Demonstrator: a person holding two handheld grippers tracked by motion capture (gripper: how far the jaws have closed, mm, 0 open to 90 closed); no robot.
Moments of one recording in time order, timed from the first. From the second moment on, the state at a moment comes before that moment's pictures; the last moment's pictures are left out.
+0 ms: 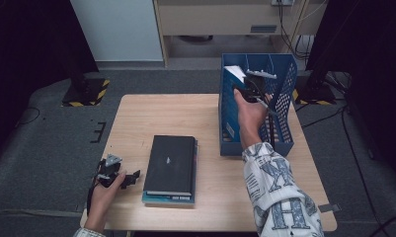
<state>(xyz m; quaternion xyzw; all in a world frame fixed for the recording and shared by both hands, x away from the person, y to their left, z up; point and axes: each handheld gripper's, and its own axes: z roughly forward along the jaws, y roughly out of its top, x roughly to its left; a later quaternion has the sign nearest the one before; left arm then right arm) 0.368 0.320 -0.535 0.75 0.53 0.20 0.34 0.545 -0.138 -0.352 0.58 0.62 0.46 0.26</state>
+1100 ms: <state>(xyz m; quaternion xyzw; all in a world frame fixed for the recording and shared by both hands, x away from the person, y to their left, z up) 0.368 0.318 -0.535 0.75 0.53 0.20 0.34 0.517 -0.153 -0.354 0.56 0.67 0.42 0.24</state>
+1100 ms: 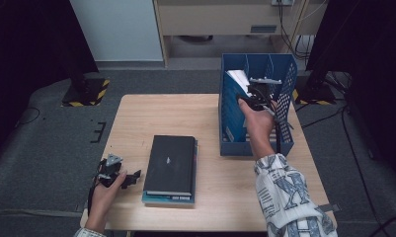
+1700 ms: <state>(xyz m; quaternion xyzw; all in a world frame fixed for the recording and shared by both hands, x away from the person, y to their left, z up) 0.368 0.318 -0.534 0.75 0.53 0.19 0.34 0.504 -0.160 -0.362 0.55 0.67 0.43 0.24</state>
